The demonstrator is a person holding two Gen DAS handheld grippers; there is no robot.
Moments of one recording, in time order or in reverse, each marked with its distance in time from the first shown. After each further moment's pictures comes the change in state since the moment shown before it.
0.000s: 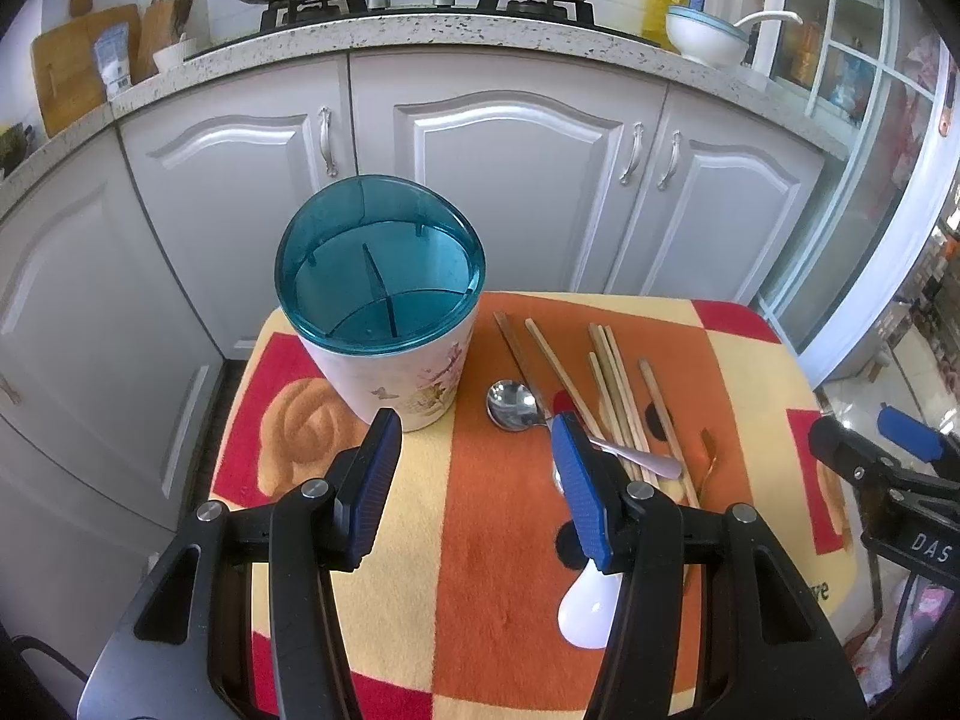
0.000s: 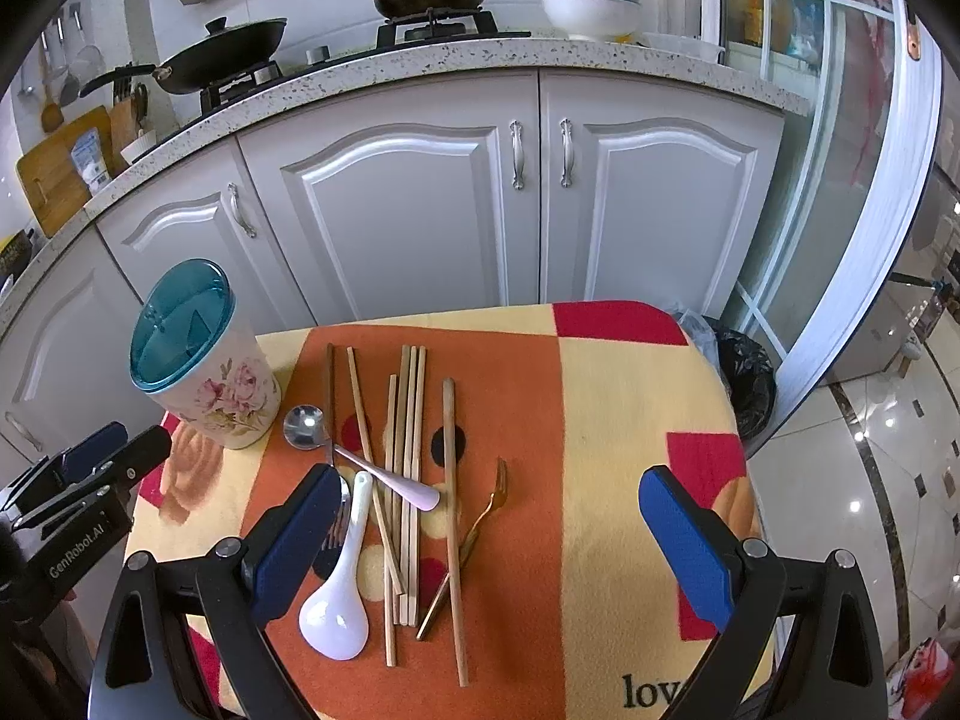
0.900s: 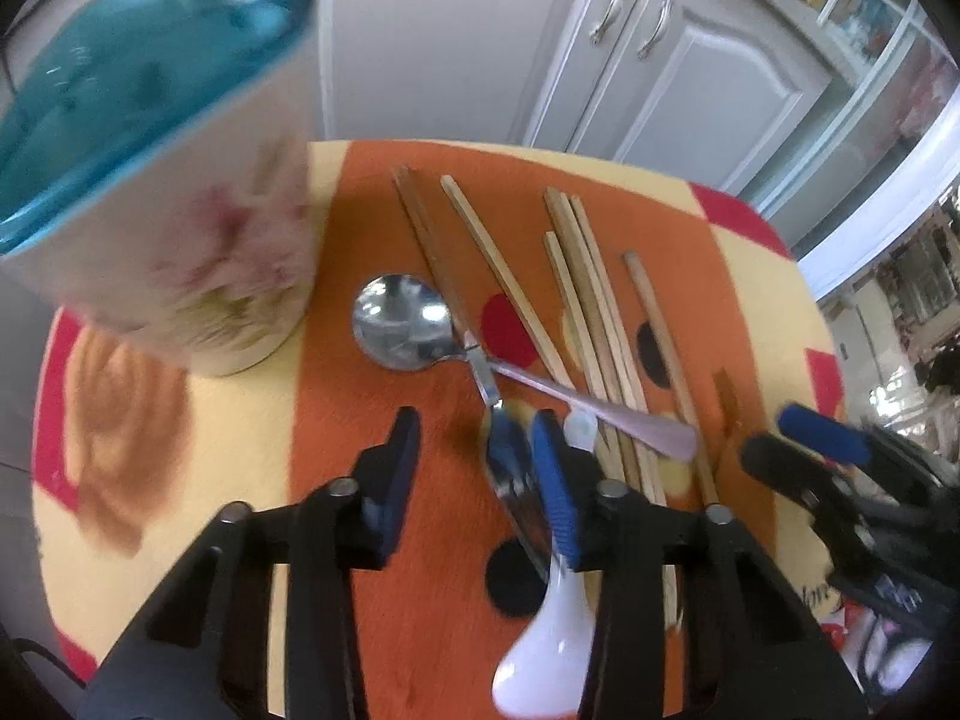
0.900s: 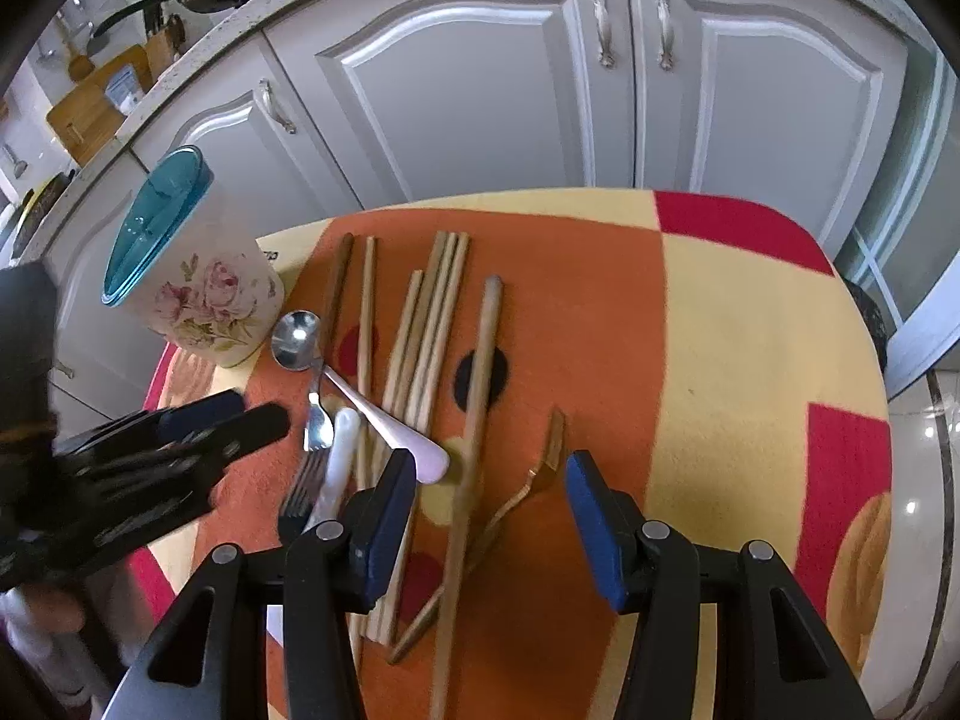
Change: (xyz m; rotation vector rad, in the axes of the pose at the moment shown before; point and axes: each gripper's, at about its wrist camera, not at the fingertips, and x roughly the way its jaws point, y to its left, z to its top) left arm 0.132 -0.037 -0.014 0.018 0.289 -0.123; right arm 0.111 -0.017 -0.017 -0.065 0.229 0.230
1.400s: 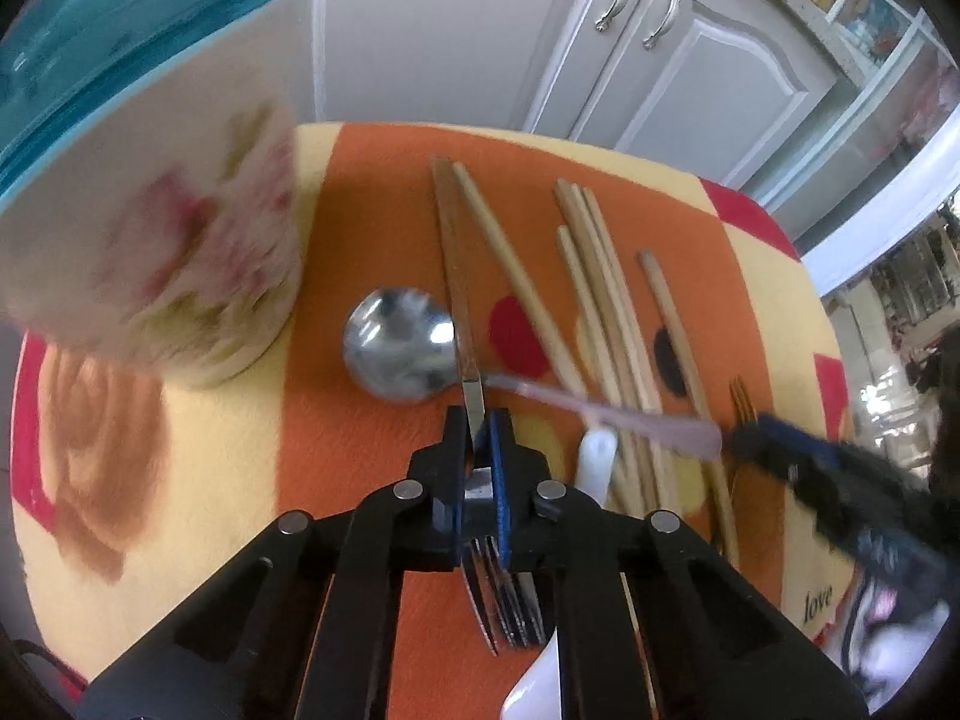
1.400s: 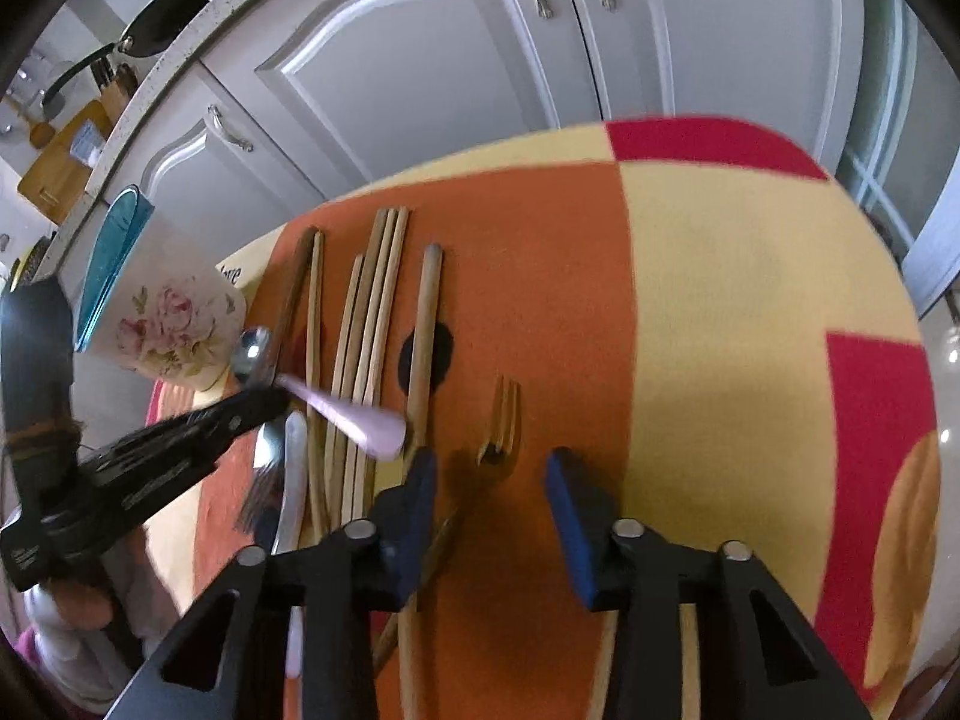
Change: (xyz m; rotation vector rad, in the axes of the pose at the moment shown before) left arm 0.008 0.016 -0.001 -0.008 0.026 -0.042; right arm 0.026 -0.030 -0.002 0.133 0.021 0.048
